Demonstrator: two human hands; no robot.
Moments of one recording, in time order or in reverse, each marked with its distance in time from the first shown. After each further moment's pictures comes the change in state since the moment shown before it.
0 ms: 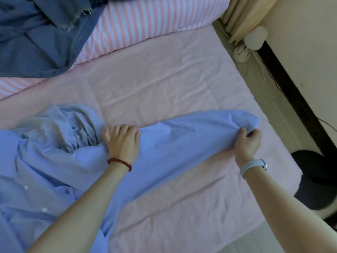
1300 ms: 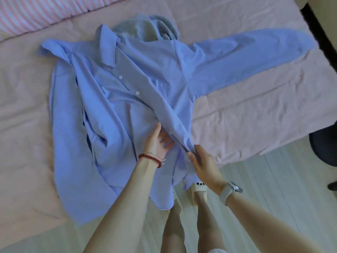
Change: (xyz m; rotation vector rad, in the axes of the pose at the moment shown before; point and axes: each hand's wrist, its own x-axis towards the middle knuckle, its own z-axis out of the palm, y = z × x) left_hand -0.318 -0.144 -0.063 -1.790 -0.374 -1.210; right_hand -0.456 0.165 -0.041 -0.264 -0.859 -0.484
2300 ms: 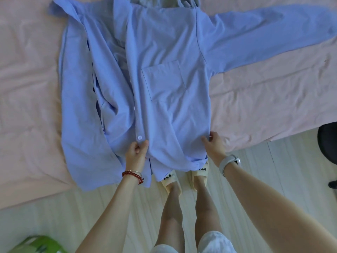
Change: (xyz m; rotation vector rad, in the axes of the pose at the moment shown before) left_hand -0.033 -0.056 -0.134 0.452 0.317 0.324; right_hand 0.012 0.044 0.026 0.046 0.018 0.529
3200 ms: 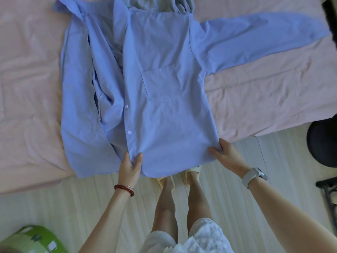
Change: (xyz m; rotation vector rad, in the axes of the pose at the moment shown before) left_hand -0.071 -0.027 -0.013 0.270 0.054 0.209; right_hand -0.047 0.033 -0.089 -0.341 -0.153 -0.345
